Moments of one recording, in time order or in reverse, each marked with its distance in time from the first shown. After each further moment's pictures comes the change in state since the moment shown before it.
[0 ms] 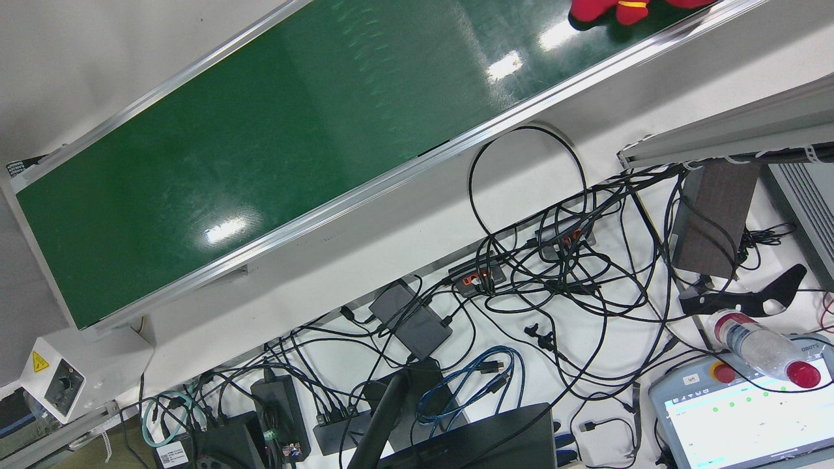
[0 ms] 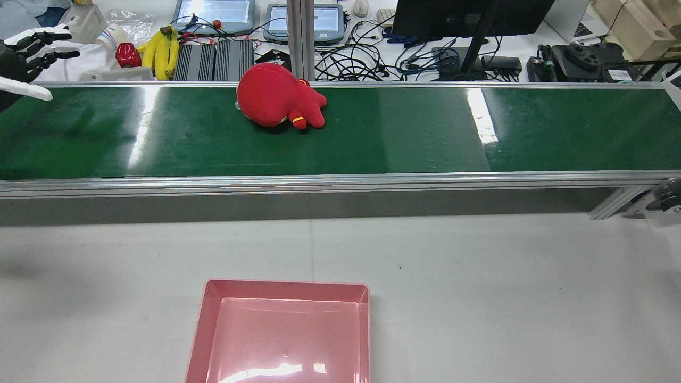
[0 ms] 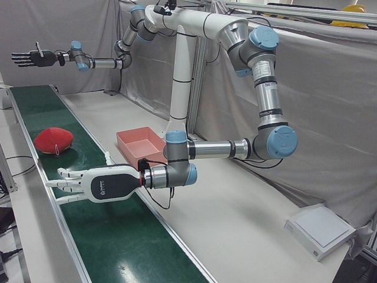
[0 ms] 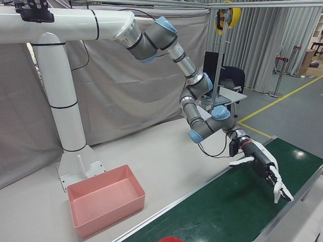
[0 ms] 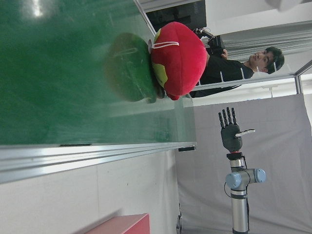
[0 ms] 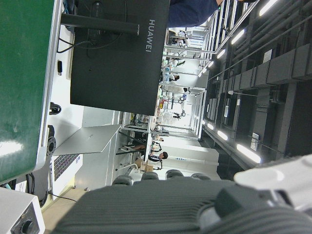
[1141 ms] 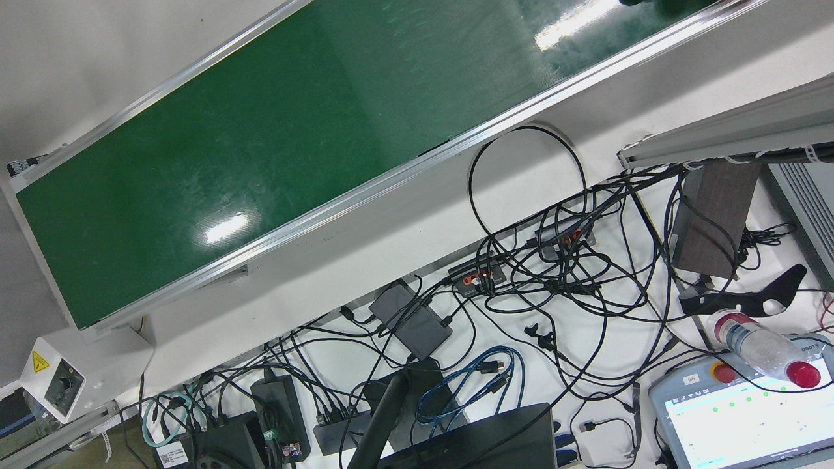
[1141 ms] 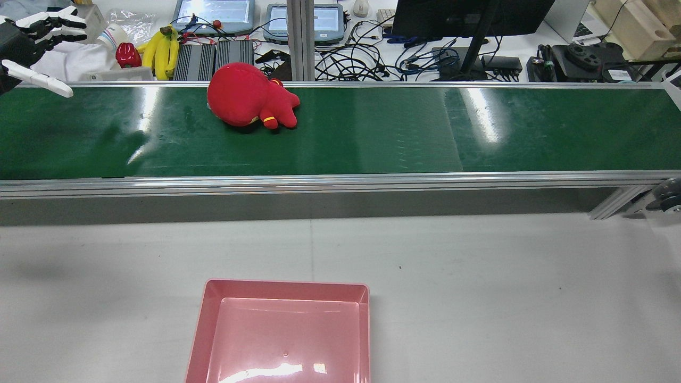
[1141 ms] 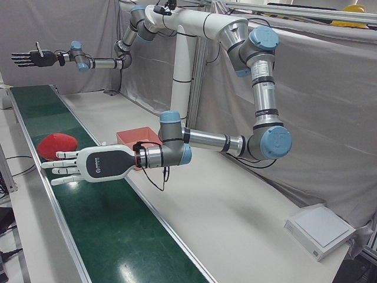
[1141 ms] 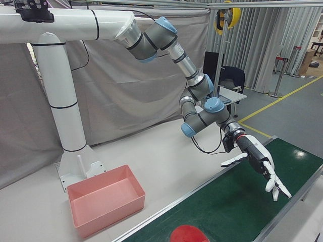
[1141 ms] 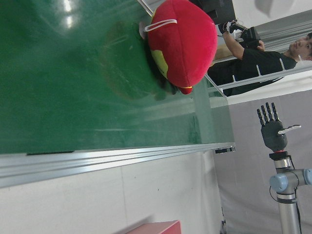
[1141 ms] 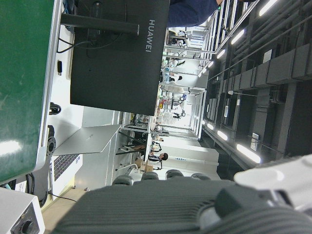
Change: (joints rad) left arm 0.005 -0.060 -0.129 0.221 -0.009 0.193; right arm 0.000 0.000 0.000 0.000 0.000 0.000
